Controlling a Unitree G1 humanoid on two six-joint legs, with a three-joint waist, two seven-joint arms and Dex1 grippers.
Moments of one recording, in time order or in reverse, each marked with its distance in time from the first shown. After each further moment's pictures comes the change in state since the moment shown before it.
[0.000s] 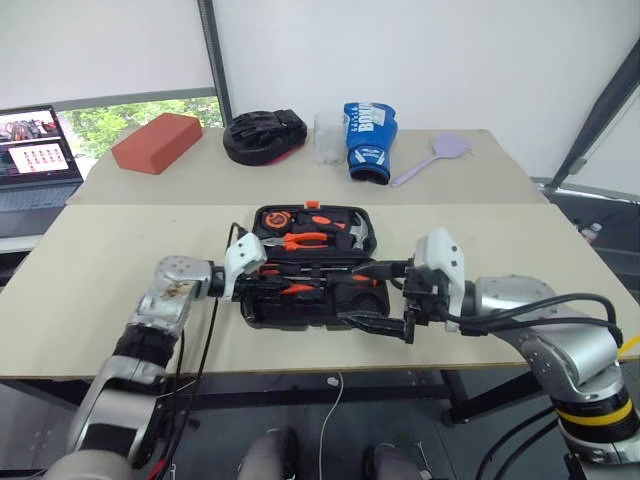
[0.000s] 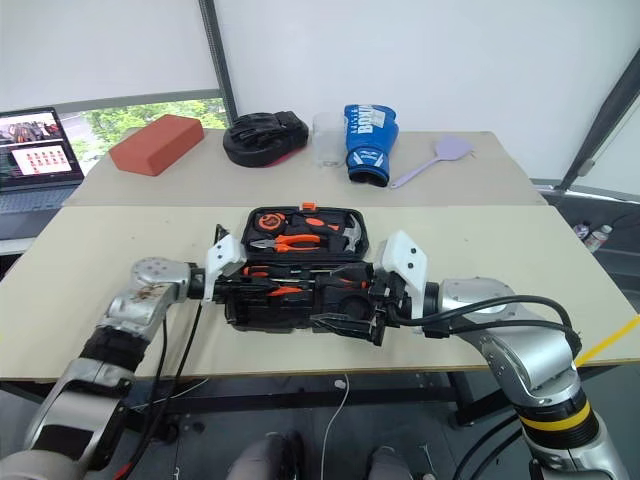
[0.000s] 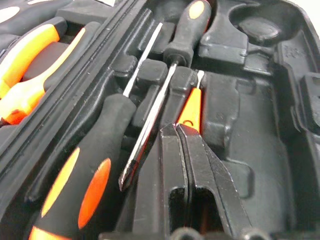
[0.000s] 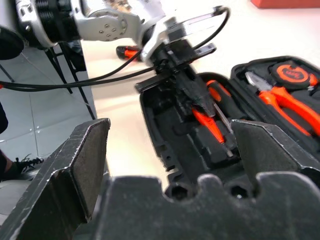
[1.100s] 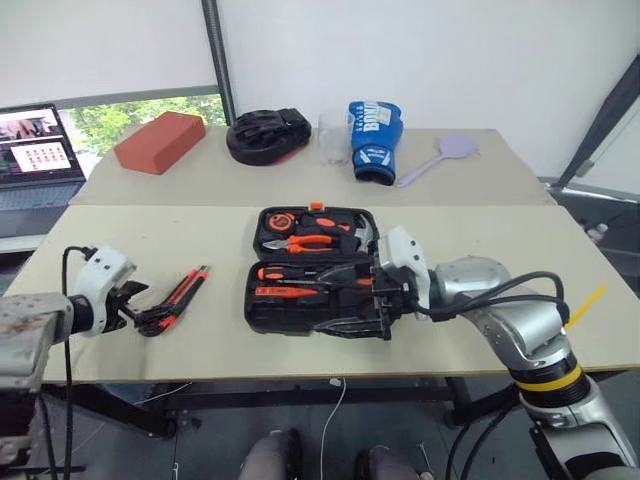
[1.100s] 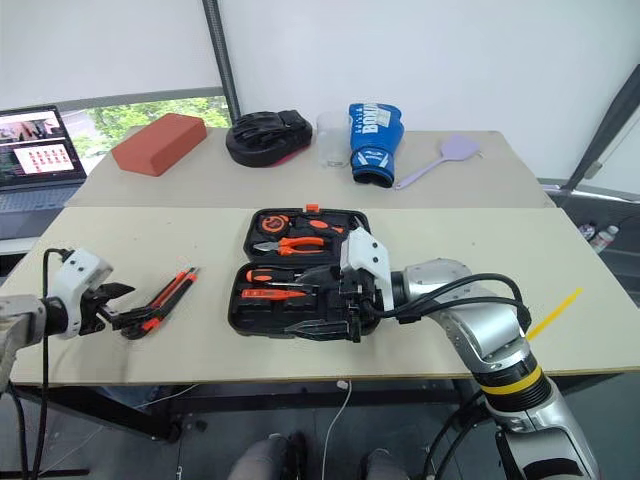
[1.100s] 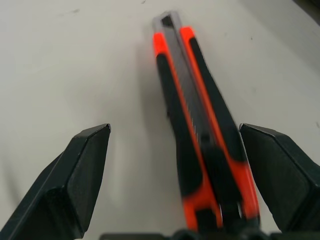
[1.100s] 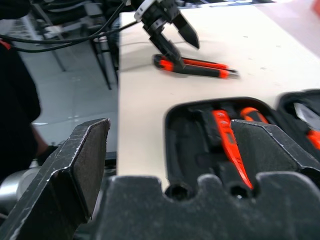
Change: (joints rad) left arm 0.269 0.343 0.197 -0.133 -0.028 0.315 0.202; right arm -0.089 0.079 0.115 0.113 -0.095 -0.086 0.176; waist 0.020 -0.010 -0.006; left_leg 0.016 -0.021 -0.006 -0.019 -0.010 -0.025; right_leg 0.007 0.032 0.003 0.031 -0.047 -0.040
